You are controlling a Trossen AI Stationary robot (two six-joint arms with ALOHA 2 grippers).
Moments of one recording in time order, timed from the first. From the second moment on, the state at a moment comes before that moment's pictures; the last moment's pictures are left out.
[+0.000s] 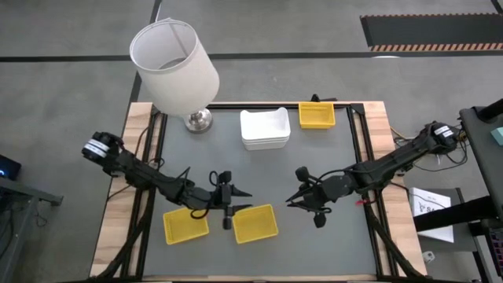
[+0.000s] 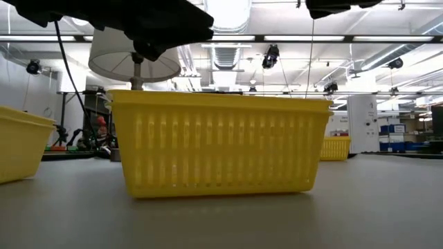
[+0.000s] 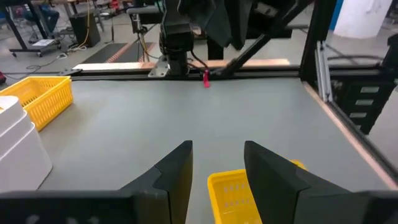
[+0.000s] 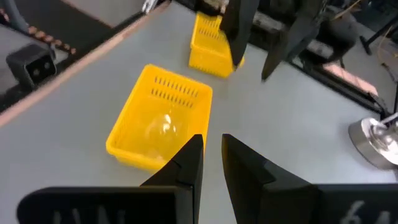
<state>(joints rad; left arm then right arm) -0.43 1.51 0.69 0.61 -0.47 -0.10 0.41 1.21 0.80 -0.08 0.16 -0.27</state>
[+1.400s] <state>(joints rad) -0.69 1.58 1.26 -0.90 -0.13 -1.12 0.41 1.14 0.80 -0.24 0.16 -0.26</state>
